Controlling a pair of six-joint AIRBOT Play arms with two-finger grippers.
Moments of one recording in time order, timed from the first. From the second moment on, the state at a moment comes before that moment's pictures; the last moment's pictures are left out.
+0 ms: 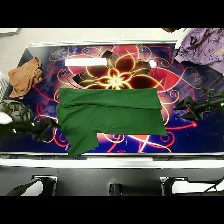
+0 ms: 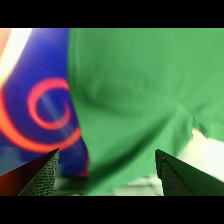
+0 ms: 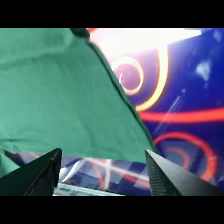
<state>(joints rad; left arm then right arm) 0.32 -1.10 0.66 0.93 -1.20 -1.54 -0.49 -1.58 1.34 -0.99 1.53 1.47</state>
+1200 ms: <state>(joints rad) 0.15 -1.10 0.32 0.65 -0.86 -1.44 -0.46 -1.49 1.25 -0.96 1.54 1.42</state>
